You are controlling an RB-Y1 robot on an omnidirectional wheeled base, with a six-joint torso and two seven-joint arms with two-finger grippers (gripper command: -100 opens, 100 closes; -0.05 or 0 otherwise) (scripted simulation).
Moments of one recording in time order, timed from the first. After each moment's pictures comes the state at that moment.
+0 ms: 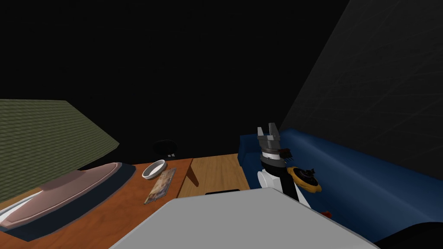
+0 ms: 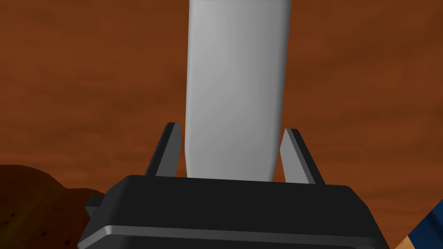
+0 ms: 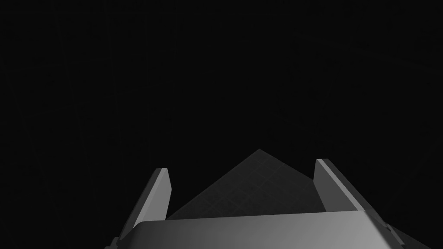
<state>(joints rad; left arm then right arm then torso) 0.38 0.75 0.21 -0.65 1.22 0.83 0.41 0.47 0.01 0.01 -2.34 0.01 -0.55 0.07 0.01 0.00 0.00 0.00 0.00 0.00</state>
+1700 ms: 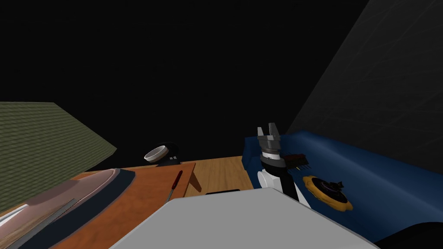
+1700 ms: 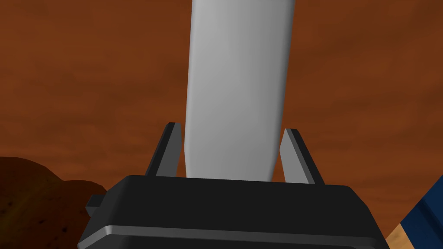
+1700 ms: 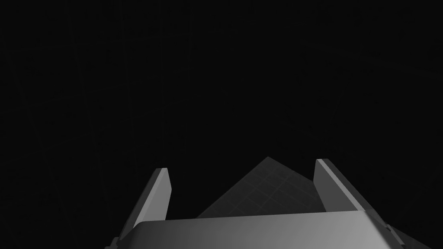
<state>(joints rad) 0.68 0.60 0.30 -1.01 1.12 0.83 0.47 0.47 0.01 0.01 -2.34 0.01 -0.55 0.07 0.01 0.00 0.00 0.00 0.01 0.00</state>
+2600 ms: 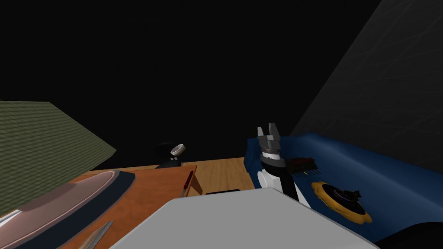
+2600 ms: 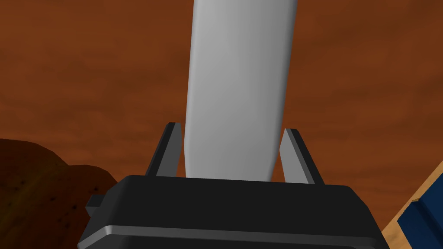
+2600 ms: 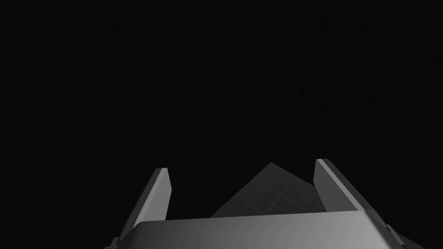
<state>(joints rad) 0.82 0.53 0.35 -1.18 1.07 0.83 0.49 0.47 0.01 0.01 -2.34 0.01 -0.55 0.07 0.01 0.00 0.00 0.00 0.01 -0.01</state>
